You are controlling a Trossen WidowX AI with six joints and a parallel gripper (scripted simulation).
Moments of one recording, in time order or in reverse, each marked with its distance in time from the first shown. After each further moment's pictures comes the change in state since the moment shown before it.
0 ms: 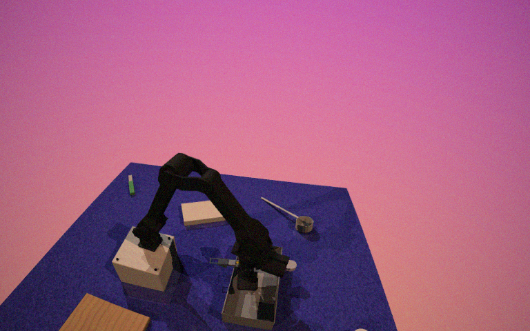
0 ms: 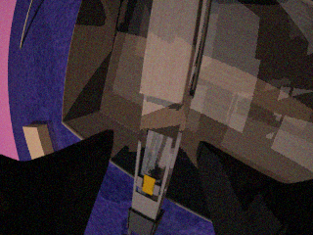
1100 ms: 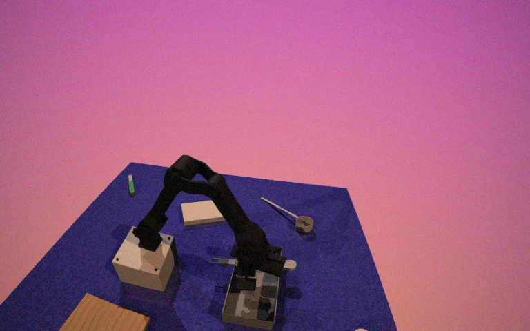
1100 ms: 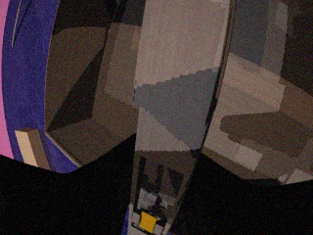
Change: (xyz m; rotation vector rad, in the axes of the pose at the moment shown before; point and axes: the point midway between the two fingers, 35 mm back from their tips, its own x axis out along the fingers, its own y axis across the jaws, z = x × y) arm 0.034 0.001 -0.004 0.001 0.006 0.000
